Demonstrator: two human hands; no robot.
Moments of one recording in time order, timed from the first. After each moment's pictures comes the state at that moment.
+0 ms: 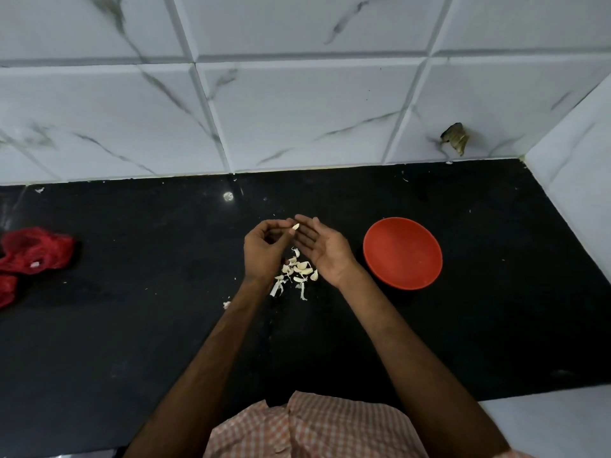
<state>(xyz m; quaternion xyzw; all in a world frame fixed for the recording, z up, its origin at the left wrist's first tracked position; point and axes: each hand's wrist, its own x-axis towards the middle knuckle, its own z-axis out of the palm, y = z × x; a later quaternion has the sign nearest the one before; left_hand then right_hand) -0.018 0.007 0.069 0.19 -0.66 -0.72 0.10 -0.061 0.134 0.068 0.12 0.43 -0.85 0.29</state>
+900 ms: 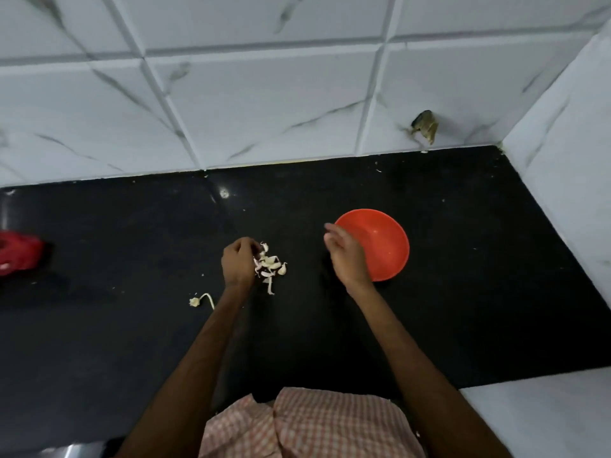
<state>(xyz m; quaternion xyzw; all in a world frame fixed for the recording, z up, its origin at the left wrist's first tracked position) -0.021 0.041 0.025 0.32 -0.72 -0.60 0.06 -0.052 0.245 0.042 0.04 0.82 -0.57 0.08</state>
